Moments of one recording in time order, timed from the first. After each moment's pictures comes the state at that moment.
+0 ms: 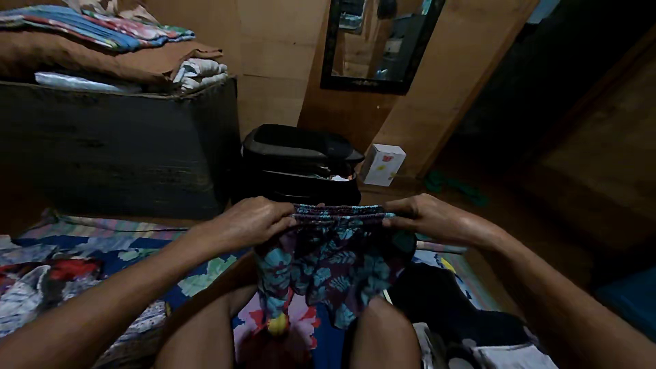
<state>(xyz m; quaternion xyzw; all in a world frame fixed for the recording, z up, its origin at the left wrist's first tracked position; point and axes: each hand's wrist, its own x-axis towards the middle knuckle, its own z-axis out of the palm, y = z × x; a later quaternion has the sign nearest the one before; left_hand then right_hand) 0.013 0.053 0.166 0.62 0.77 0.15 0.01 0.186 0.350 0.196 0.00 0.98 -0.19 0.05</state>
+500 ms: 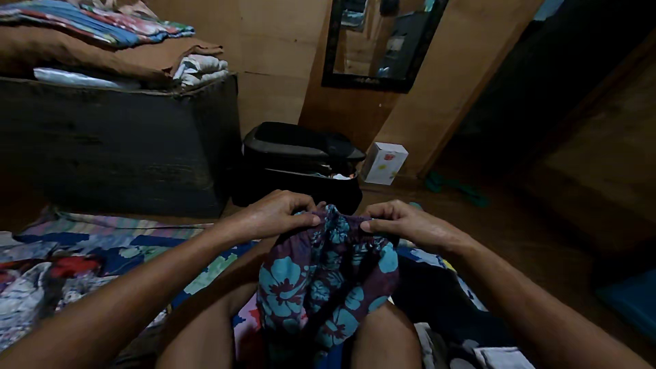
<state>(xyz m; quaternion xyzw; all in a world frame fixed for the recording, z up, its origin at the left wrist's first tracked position) 0.016 0.082 0.170 0.56 0.74 0.32 0.18 0.170 0.322 0.170 0.00 0.87 -0.49 0.05</state>
